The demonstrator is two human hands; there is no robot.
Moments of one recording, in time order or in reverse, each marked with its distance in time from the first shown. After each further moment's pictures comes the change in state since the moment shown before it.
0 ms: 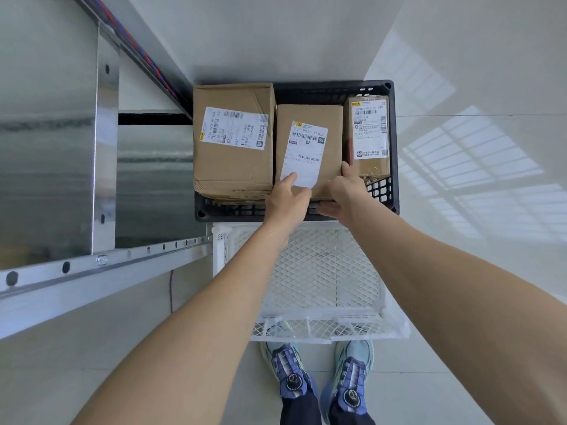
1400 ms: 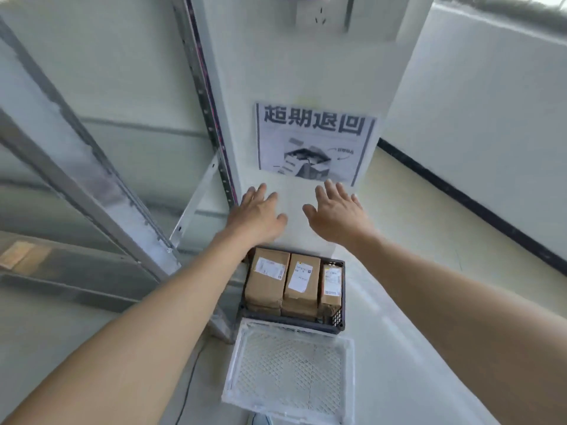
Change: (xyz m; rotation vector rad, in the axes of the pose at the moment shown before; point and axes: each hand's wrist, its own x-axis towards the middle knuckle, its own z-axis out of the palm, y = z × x) left_hand -0.432 0.282 -0.193 0.908 0.446 0.423; right_hand -0.542 -0.225 -0.106 -1.315 0.269 -1.156
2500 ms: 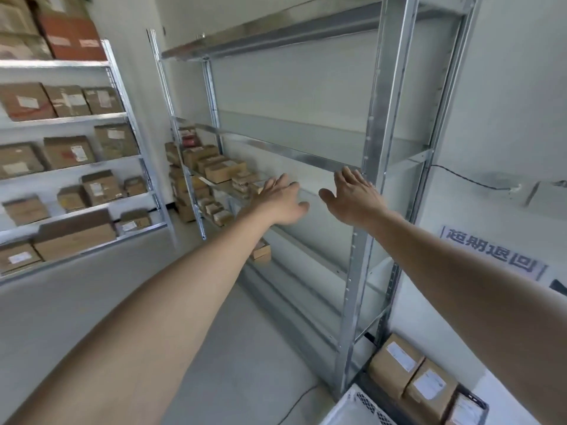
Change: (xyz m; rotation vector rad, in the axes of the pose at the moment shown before) left_hand -0.486 -0.098 -0.246 0.024 0.456 -0.534; right_hand -0.307 -0.327 -0.225 0.006 0.276 -0.783
